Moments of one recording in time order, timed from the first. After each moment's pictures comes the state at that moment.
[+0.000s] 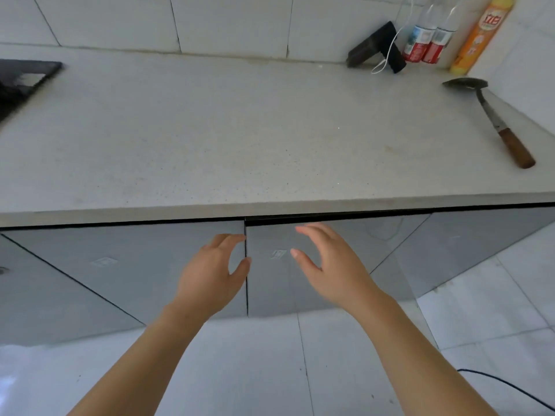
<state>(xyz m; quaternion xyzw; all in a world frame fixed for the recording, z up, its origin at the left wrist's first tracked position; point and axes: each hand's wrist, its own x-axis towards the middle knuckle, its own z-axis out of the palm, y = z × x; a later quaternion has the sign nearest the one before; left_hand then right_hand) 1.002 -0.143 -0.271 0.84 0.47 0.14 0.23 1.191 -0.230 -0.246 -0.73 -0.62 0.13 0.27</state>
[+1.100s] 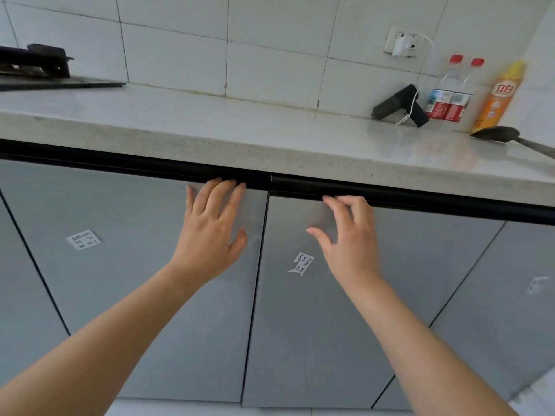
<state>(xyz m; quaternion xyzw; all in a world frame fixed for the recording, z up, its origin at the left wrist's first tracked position) 1.004 -0.069 -0.401 0.83 0.39 0.37 -0.15 1.222 -0.148 -0.393 -0.60 -0.61 -0.28 0.43</state>
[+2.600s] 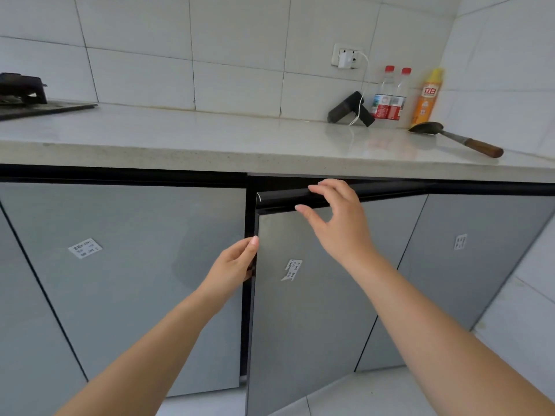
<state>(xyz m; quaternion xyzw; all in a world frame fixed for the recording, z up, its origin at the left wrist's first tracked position) 1.016 -0.164 -0.409 0.65 0.31 0.35 0.60 1.195 -0.228 -0.344 -0.65 -0.59 -0.17 0.45</state>
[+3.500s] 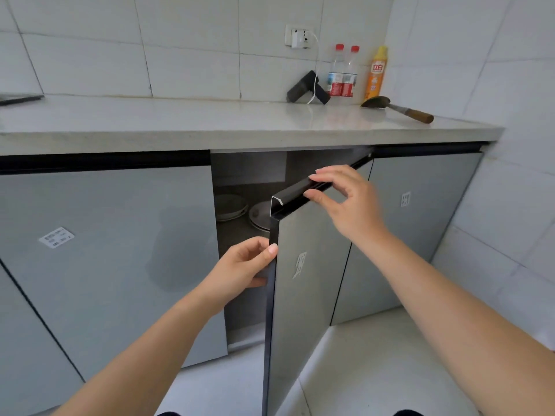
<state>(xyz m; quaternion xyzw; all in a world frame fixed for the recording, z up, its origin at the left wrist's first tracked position) 1.013 -0.257 -0.398 0.71 0.23 0.24 0.62 1.209 -0.326 -0.342 -0.62 -0.58 -0.14 0.52</state>
